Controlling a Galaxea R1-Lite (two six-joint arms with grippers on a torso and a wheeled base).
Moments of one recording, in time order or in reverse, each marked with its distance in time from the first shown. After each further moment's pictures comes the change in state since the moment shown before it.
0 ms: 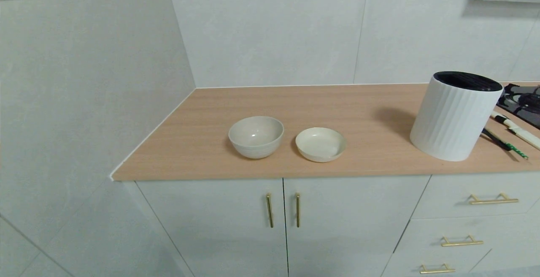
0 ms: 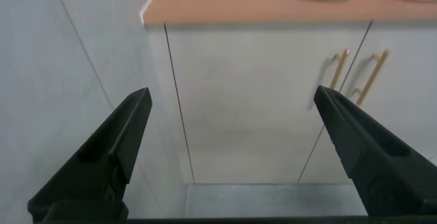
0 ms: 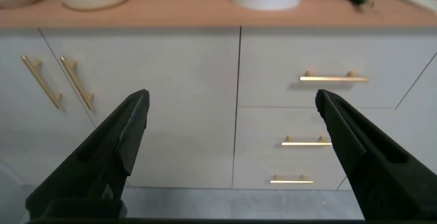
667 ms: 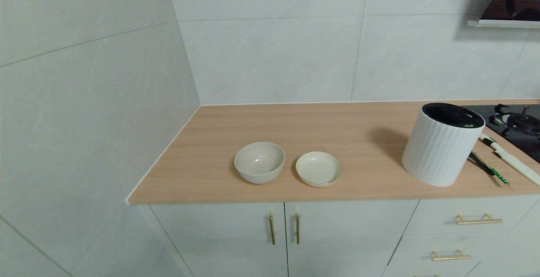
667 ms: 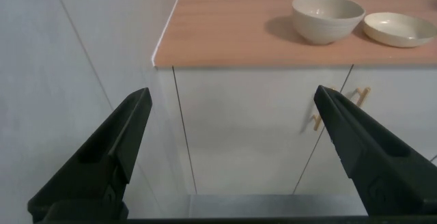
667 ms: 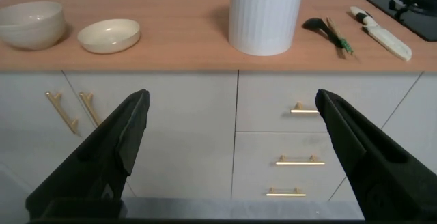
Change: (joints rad) left arm 0.000 0.000 0.000 0.000 0.000 0.000; right arm 0.000 0.000 0.000 0.000 0.000 0.000
